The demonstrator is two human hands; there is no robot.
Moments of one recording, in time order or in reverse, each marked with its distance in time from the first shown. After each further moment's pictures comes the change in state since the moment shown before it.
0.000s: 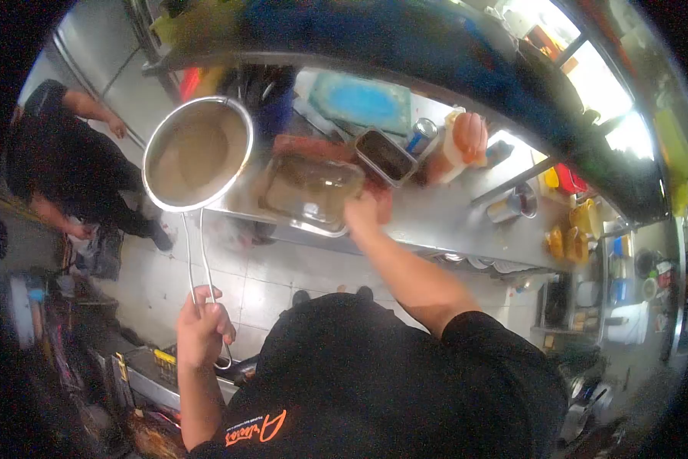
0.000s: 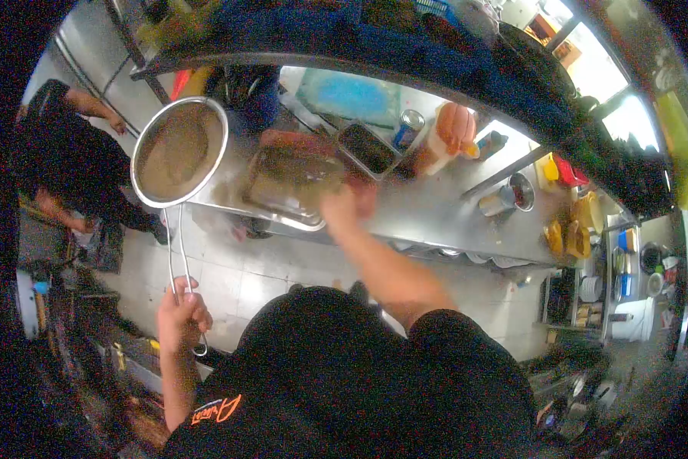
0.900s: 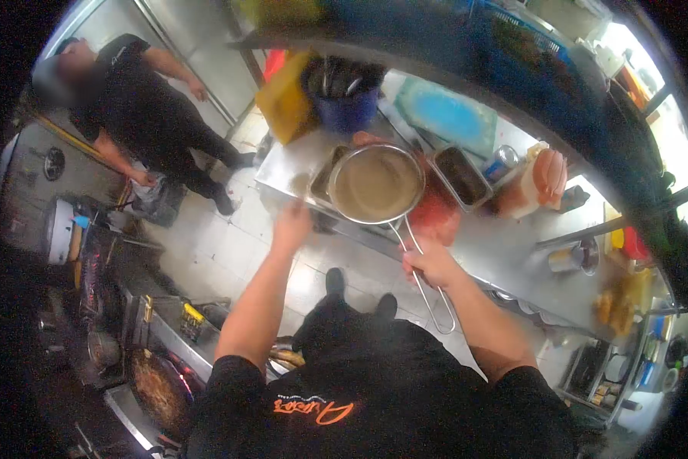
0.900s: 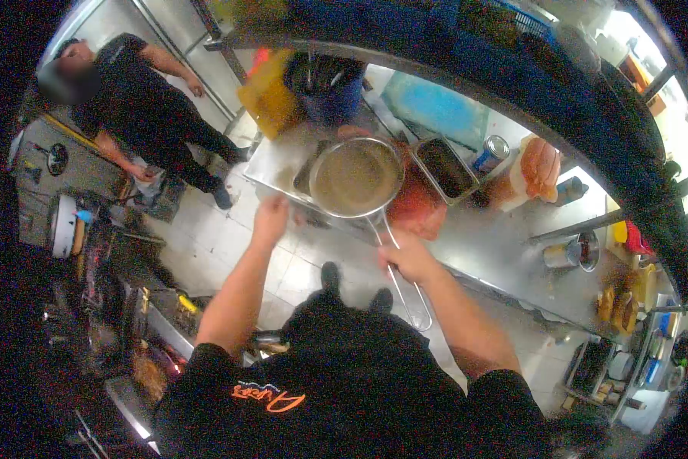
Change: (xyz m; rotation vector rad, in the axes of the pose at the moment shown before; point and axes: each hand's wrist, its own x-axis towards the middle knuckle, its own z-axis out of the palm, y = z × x) left_hand 0.212 -0.088 0.005 0.994 0.441 0.178; right_hand -0.041 -0.050 -0.090 0.079 -0.980 0.262
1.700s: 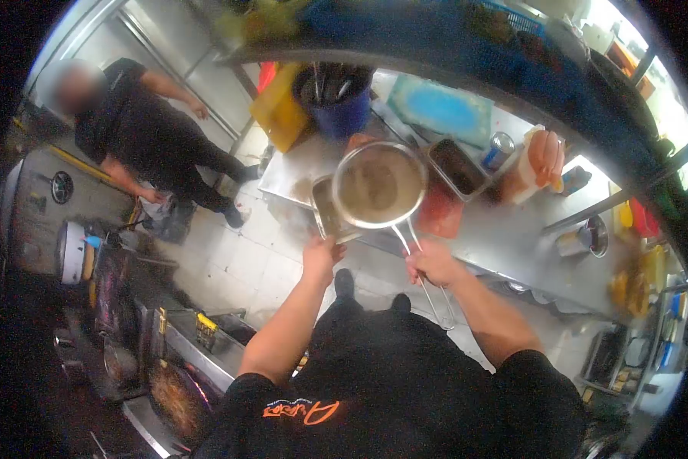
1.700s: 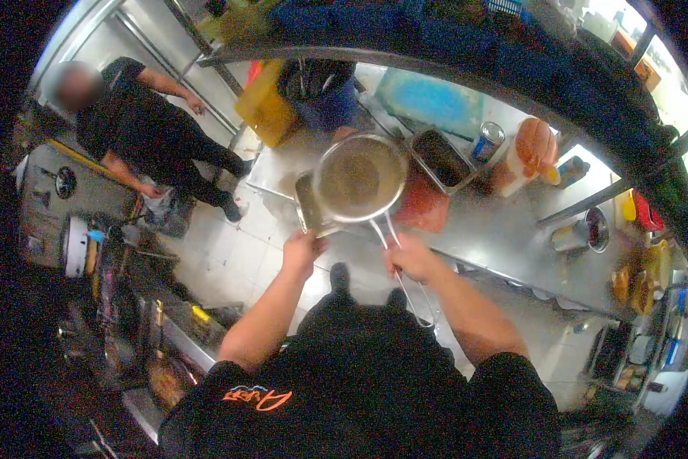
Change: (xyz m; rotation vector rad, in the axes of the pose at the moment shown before) left_hand -0.066 -0.003 0.058 -0.954 -0.116 -0.426; right_hand -0.002 0.041 -0.013 0.032 -0.020 -0.031
